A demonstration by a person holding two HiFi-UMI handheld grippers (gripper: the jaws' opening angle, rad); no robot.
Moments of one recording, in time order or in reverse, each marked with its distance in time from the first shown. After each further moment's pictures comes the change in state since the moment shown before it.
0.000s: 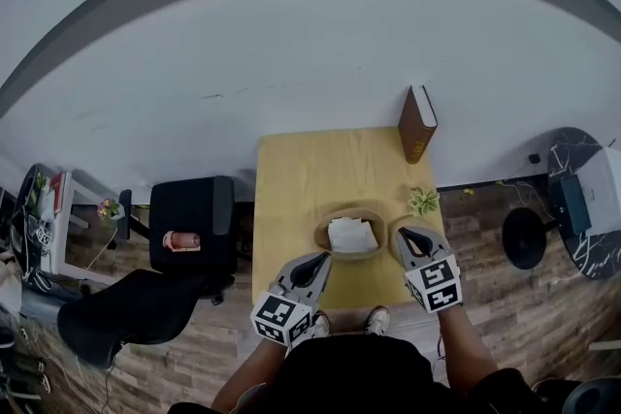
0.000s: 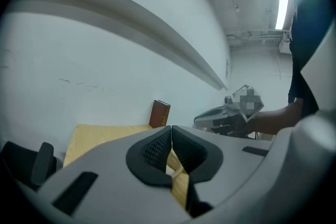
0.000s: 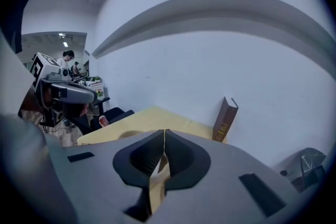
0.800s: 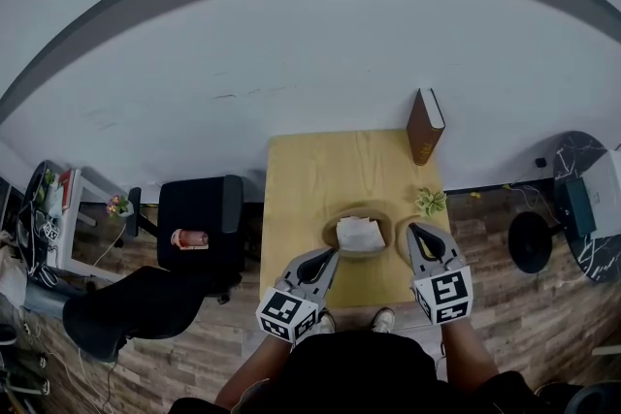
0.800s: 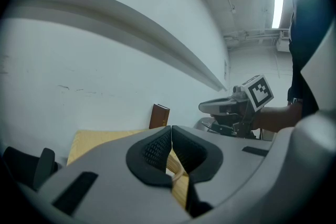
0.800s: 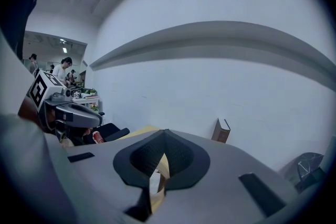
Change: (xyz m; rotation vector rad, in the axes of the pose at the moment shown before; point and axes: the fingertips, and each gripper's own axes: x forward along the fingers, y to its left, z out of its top) left arm -0.007 -0.002 0.017 0.026 -0.033 -0.002; right arm -0.039 0.009 0.059 -0.011 -0.199 -0.079
